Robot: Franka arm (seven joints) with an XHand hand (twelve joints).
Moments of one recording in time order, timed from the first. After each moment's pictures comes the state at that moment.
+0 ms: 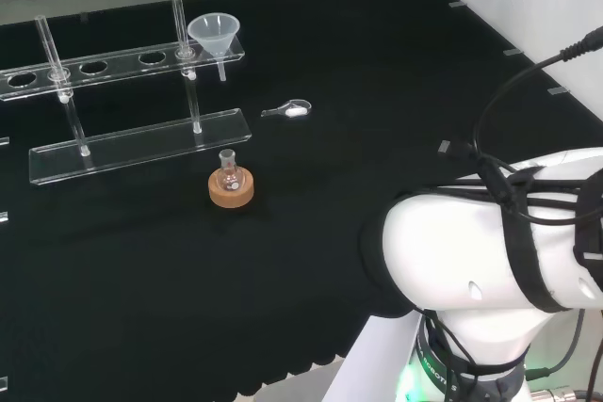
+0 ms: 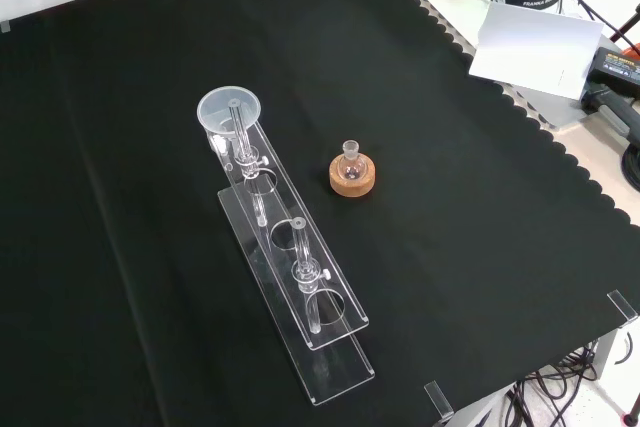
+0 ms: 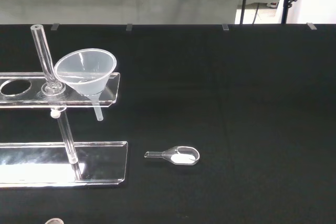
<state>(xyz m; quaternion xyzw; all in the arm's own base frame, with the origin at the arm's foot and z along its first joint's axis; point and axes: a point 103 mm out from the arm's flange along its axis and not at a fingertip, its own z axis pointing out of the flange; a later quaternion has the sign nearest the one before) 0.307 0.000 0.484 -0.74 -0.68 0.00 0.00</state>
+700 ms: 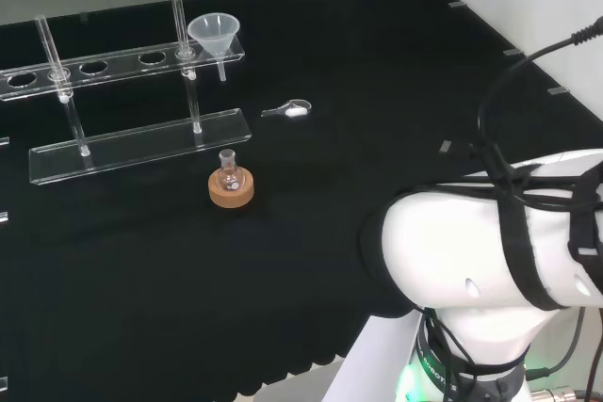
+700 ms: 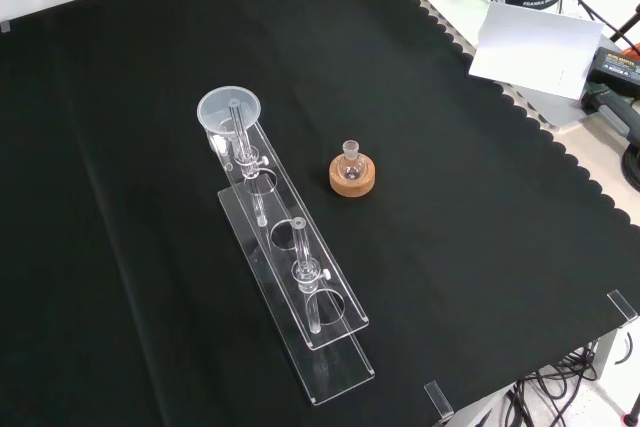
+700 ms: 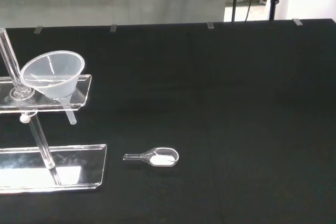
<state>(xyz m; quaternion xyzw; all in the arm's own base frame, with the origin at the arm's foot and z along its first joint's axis) 0.310 -0.044 0.479 -0.74 -0.67 0.00 0.01</state>
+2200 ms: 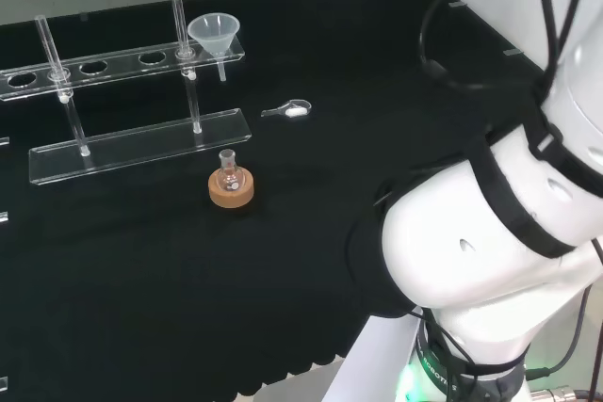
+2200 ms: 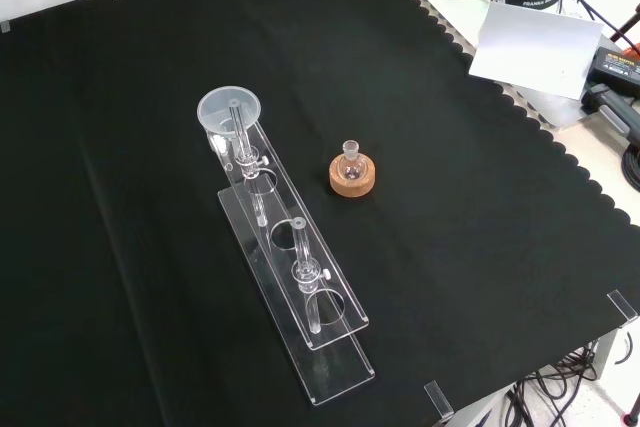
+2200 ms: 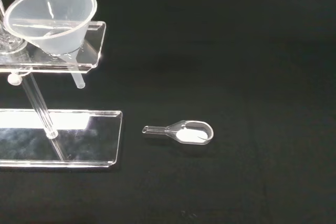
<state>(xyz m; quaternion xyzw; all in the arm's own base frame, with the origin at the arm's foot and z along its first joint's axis) 0.438 -0.005 0.386 -0.72 -0.69 0.06 0.06</state>
